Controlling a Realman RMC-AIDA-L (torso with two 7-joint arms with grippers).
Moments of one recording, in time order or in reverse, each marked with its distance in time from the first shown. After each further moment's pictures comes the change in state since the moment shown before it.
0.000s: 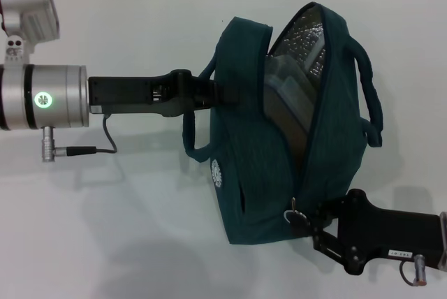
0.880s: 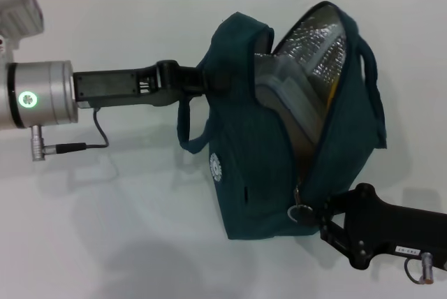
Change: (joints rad) left arm 0.031 0.010 -0.006 0.003 -0.071 0.017 0.062; right arm -0.032 0.000 0.011 -0.010 0.041 -0.034 -0.006
